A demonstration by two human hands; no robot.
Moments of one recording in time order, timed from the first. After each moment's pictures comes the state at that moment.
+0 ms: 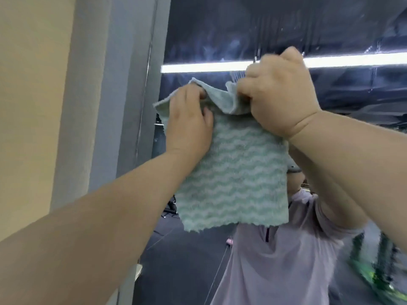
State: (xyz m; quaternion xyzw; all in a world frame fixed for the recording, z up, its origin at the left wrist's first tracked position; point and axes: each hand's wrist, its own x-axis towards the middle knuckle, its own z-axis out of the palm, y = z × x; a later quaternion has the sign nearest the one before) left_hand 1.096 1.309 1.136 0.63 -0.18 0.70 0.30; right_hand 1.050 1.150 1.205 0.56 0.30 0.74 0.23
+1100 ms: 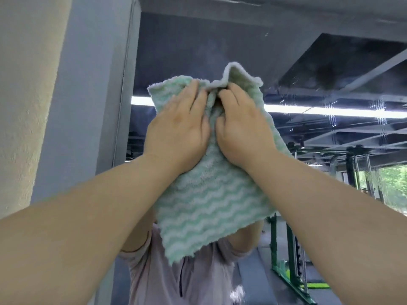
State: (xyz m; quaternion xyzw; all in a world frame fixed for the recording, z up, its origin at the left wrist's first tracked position) left_hand 1.139 1.353 1.217 0.60 -0.32 0.71 0.16; right_hand 1.080 1.229 1.227 0.70 0.14 0.70 0.00
